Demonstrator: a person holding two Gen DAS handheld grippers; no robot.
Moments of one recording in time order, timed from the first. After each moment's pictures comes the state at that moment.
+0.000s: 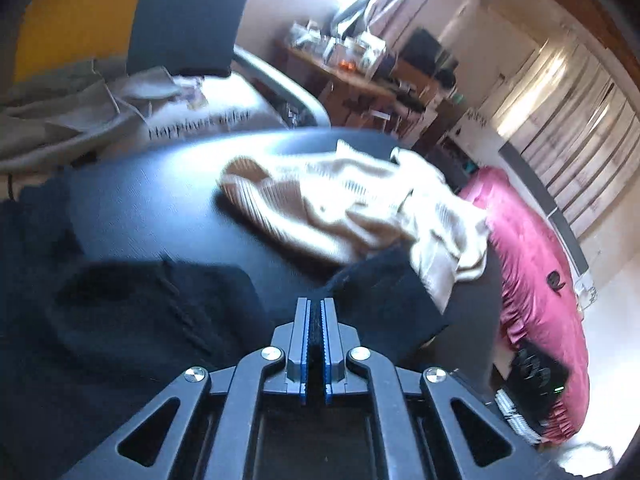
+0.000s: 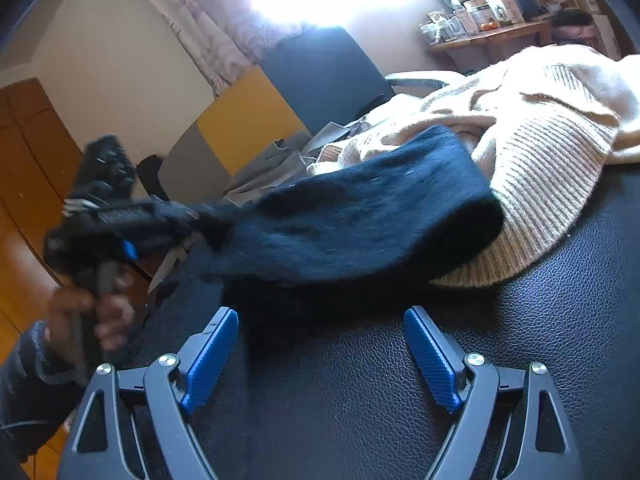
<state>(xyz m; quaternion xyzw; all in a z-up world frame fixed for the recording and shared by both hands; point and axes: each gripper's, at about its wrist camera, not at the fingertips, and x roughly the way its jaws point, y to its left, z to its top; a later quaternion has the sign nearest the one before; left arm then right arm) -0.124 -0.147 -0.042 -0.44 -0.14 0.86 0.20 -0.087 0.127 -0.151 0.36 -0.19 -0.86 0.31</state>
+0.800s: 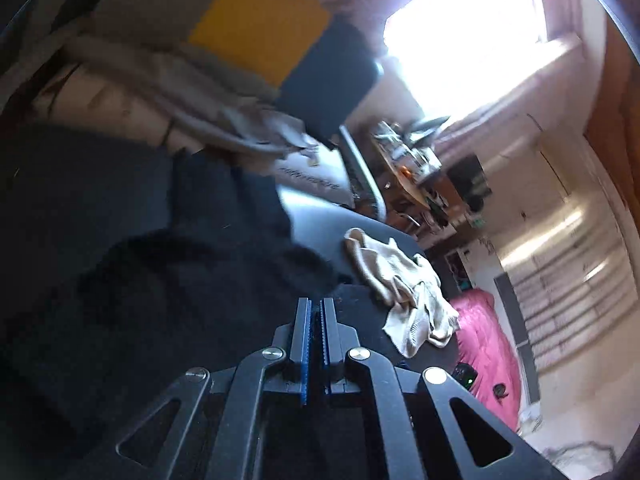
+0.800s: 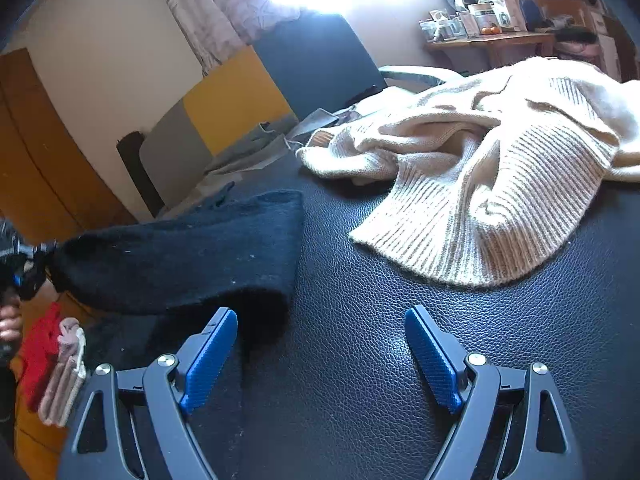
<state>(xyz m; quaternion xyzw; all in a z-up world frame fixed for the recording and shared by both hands) 0.055 -0.403 -0.010 -0.37 -0.37 0.85 0.09 -0.087 0.111 -0.146 0.39 -0.13 -0.87 0.27</state>
